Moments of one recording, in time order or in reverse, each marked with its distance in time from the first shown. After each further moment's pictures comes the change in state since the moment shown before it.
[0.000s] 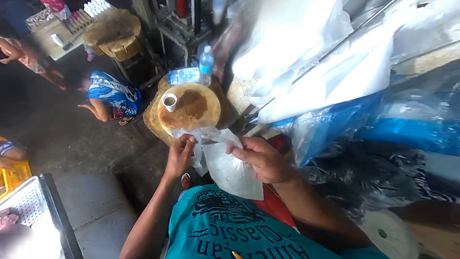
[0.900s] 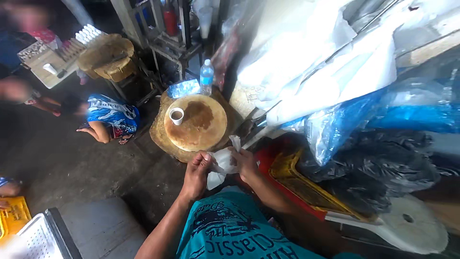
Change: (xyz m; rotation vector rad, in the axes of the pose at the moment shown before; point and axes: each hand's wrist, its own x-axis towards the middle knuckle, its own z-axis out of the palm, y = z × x) left_hand -0.001 -0.007 -0.033 -0.540 -0.237 -0.028; right_hand 0.062 0.144 0.055 0.070 0.816 0.339
